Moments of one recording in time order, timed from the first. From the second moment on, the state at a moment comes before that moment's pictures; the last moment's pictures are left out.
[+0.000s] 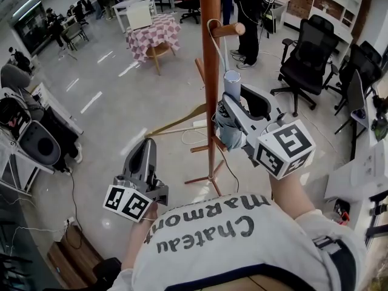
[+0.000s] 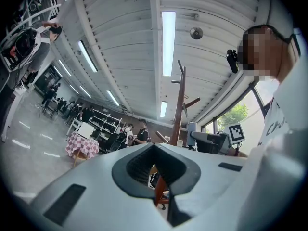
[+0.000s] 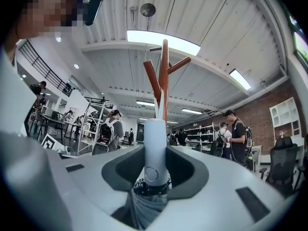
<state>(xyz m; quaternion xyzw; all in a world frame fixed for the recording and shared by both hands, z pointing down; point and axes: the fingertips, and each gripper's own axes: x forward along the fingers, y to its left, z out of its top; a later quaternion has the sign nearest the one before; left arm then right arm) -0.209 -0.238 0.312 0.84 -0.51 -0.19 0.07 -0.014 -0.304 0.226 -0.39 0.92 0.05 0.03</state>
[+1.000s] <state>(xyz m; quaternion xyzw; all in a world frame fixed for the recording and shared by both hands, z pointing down) -0.192 -0.250 0.305 0.85 -0.48 -0.18 0.07 0.016 -0.287 0.196 -0.41 0.91 0.06 0.06</state>
